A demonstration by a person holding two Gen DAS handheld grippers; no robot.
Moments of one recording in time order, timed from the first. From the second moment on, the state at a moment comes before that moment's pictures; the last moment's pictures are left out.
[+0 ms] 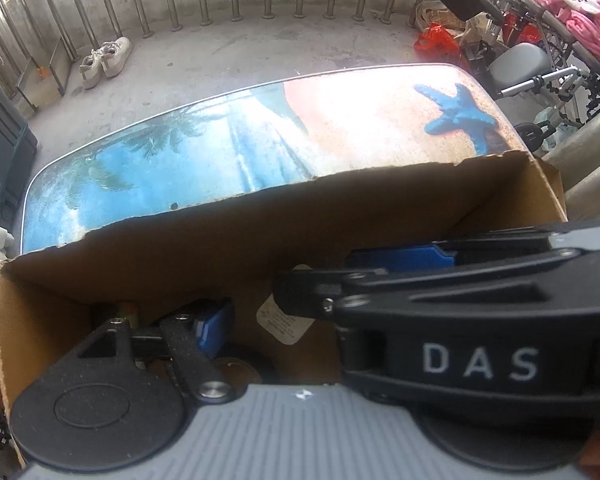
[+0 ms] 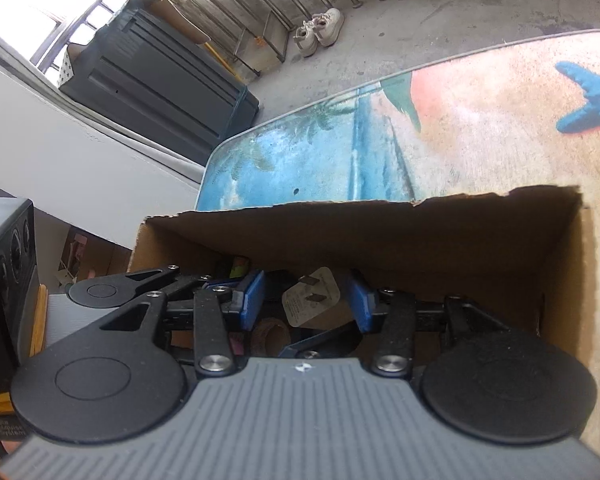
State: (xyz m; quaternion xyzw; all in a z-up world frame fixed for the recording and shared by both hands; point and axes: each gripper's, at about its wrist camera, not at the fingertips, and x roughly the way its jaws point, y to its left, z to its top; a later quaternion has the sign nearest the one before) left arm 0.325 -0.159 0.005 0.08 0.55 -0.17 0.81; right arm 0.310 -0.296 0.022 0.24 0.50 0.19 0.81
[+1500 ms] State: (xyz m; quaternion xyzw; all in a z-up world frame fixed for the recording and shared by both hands) left arm 0.030 -0.103 0.007 0.16 0.32 -0.27 0.89; right arm -0.006 -0.249 0.041 0.20 0.34 0.15 0.91
